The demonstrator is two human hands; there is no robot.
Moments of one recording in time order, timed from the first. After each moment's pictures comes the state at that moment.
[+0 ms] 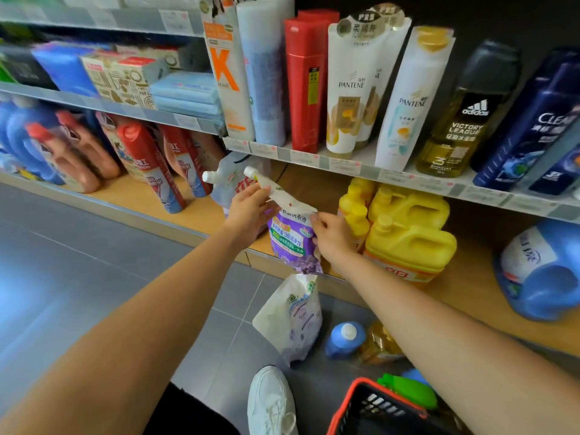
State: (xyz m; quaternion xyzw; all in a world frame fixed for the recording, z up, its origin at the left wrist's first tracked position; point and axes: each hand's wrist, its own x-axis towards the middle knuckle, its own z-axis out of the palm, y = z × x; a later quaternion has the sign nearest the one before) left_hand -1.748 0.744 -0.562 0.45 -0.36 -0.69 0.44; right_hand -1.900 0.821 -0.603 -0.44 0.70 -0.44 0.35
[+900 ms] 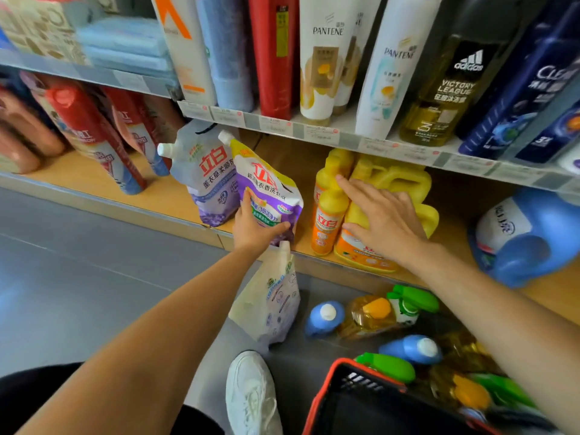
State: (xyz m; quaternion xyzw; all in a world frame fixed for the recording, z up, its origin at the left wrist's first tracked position) left_hand -1.785 0.756 -0.698 0.61 -0.62 -0.40 0.29; right_hand -2.011 0.888 -0.574 -0.69 0.72 -0.06 -0.03
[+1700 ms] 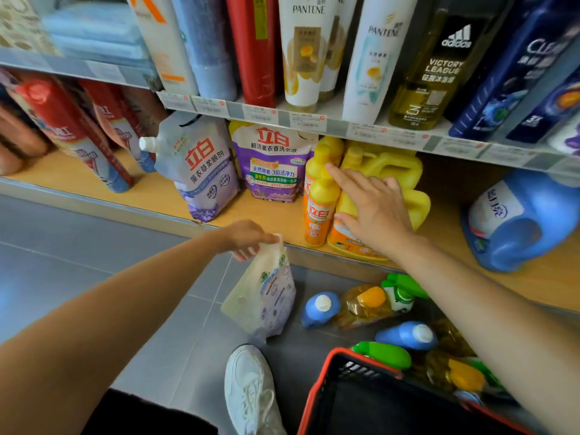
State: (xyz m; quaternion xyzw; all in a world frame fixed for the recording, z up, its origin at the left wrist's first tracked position) left_hand -1.767 0.741 -0.681 0.53 -0.70 -0.46 -0.13; right_hand -2.014 0.887 -0.592 -0.70 0.70 -0.10 -0.09
